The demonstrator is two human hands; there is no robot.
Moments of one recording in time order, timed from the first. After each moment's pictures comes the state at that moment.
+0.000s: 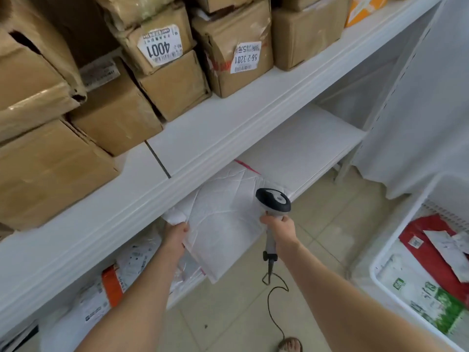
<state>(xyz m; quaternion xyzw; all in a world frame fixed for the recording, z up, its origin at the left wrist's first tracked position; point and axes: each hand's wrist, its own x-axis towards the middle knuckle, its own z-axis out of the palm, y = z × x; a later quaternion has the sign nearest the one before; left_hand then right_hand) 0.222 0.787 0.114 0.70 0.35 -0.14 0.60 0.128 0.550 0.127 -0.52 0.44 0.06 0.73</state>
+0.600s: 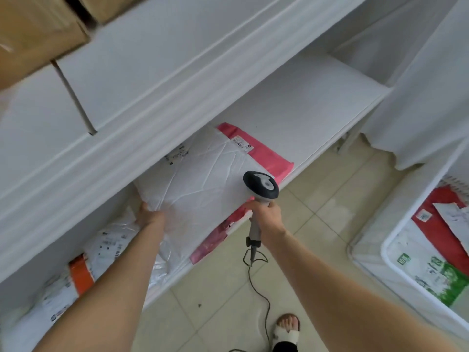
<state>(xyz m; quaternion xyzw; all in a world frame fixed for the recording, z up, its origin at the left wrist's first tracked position) 0.276 0.829 0.005 0.87 0.34 -0.13 0.34 0.166 0.588 0.029 -0.50 0.46 0.08 0.73</state>
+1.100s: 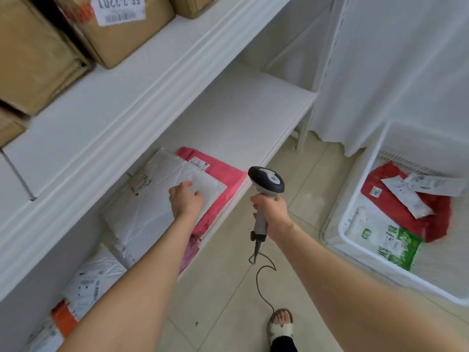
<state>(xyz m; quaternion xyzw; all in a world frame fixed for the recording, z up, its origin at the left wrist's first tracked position) 0.249 0.635 0.075 0.96 0.05 -0.14 0.24 0.115 0.487 0.080 -0.42 0.49 -0.01 0.76</state>
